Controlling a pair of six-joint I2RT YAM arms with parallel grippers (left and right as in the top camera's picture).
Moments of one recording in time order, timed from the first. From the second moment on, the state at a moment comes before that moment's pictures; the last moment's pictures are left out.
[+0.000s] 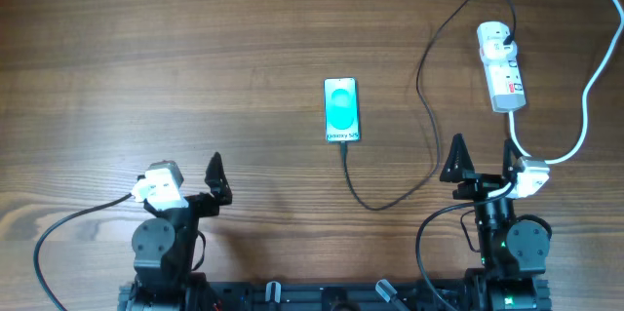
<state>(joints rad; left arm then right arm) -0.05 0.01 0.12 -0.34 -0.05 -0.27 0.02 0.02 0.01 0.00 0.02 0.28</state>
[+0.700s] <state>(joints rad) -0.04 0.01 0.02 -0.09 0.08 -0.08 0.02 0.02 0.01 0.00 0.02 0.28</state>
